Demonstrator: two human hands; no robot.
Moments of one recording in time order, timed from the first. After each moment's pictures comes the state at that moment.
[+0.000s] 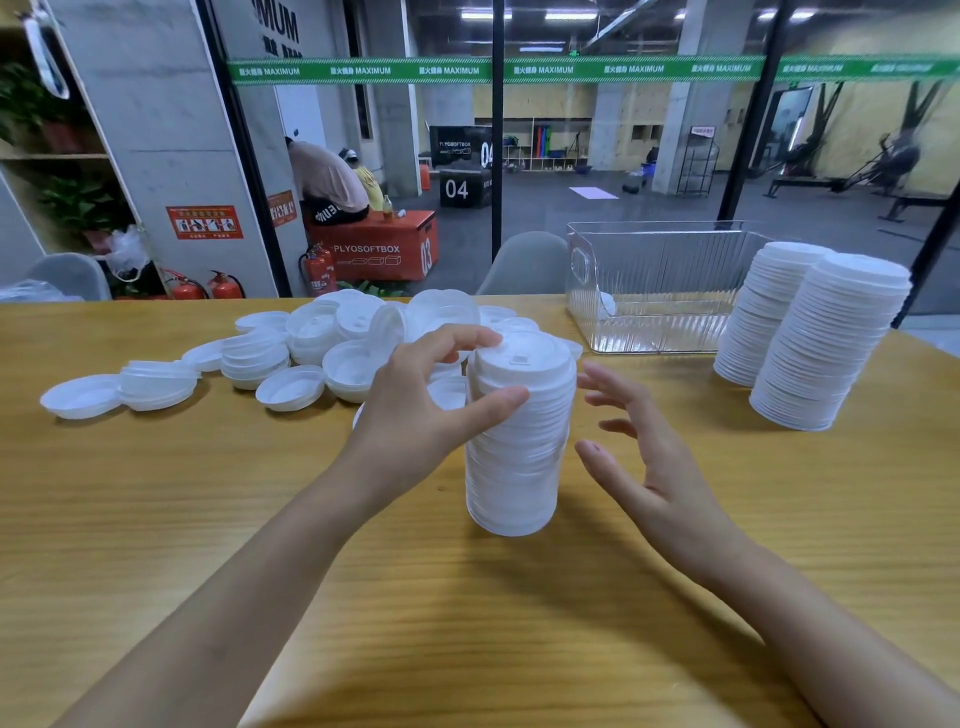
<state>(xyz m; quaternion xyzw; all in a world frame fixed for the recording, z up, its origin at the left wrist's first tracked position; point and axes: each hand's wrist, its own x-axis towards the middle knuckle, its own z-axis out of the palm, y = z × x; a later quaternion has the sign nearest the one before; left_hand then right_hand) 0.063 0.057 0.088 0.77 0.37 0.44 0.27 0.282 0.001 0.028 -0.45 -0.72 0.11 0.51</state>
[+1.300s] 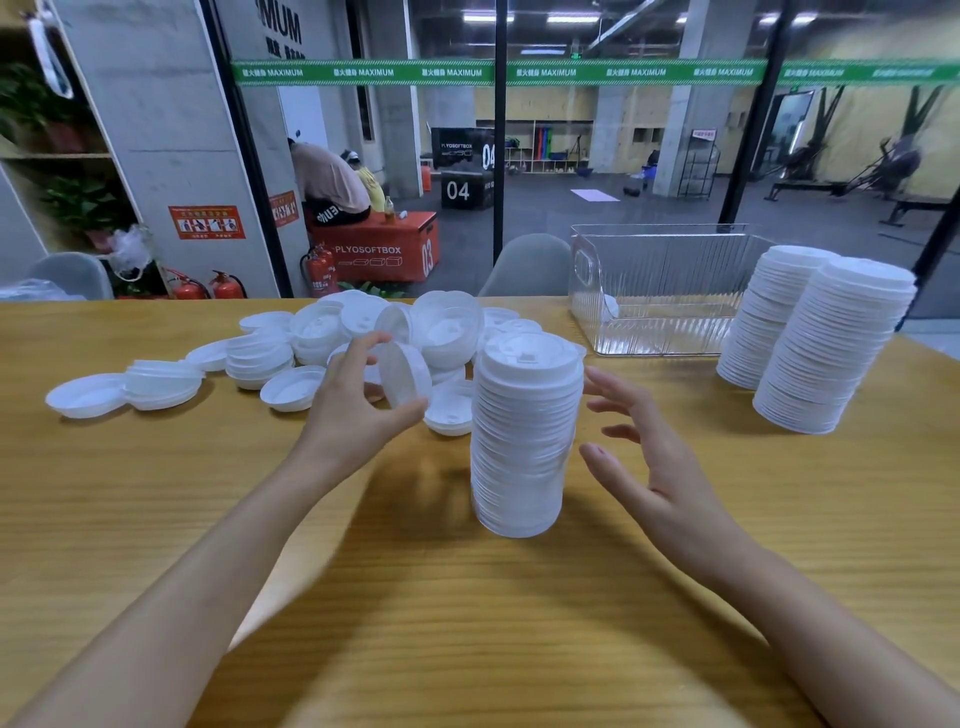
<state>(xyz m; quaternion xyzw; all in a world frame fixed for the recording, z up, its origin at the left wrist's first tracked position) 0.019 0.113 0.054 0.71 0.50 0.43 0.23 0.283 0.003 0.028 -0.46 -0.73 0.12 0.50</state>
